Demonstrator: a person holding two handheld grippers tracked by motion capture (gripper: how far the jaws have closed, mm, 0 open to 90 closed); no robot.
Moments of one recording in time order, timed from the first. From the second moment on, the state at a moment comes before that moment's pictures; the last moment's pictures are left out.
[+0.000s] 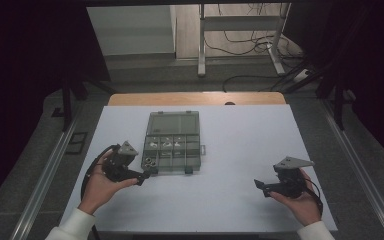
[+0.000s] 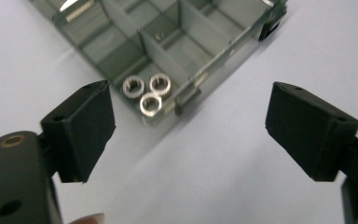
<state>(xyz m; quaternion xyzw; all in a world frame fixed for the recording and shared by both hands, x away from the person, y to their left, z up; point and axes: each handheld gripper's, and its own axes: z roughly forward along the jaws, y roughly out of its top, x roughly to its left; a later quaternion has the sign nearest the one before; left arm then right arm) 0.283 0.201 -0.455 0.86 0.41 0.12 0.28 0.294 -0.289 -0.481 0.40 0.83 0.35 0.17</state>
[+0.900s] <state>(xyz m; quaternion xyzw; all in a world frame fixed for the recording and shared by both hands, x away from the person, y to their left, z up) 0.230 0.242 -0.503 0.82 0.46 0.15 0.30 0.281 -0.283 -0.476 0.40 0.81 0.38 0.19</state>
